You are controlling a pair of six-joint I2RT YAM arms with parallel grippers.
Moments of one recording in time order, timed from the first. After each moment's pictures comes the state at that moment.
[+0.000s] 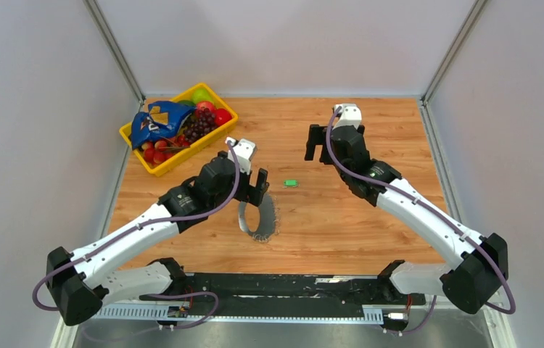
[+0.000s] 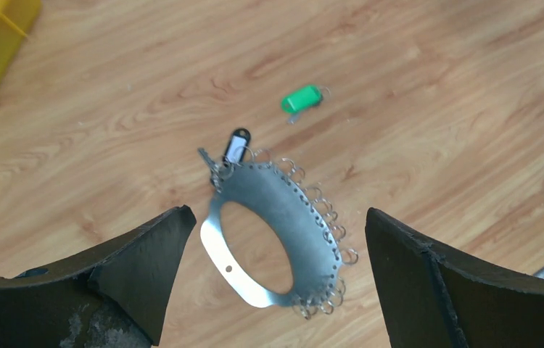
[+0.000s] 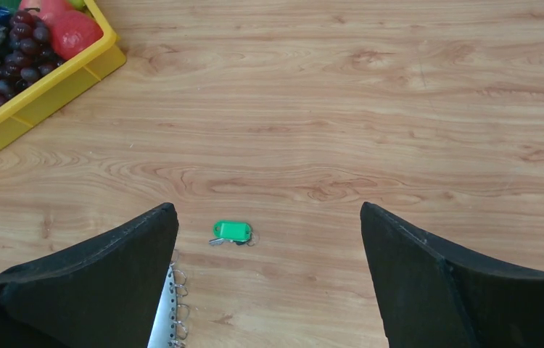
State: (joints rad) left arm -0.82 1.04 0.92 -0.37 -0.23 -0.21; right arm 0.65 1.26 1.10 -0.27 0.42 0.36
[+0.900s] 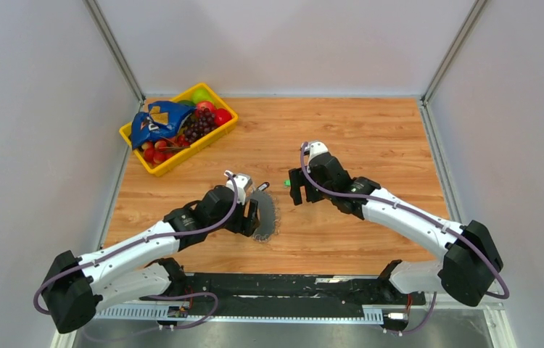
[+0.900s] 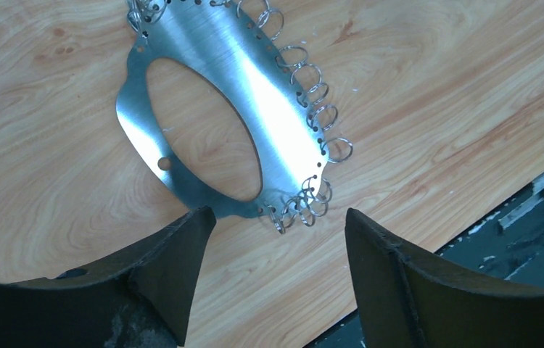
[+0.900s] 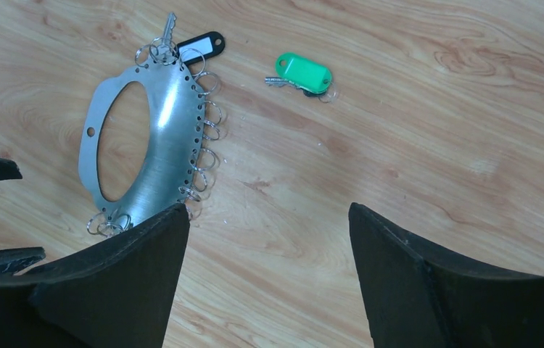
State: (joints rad) left arm -0.85 0.94 0.56 -0.31 -0.06 -0.42; right arm 0.77 1.28 0.91 -0.34 0.14 0.35
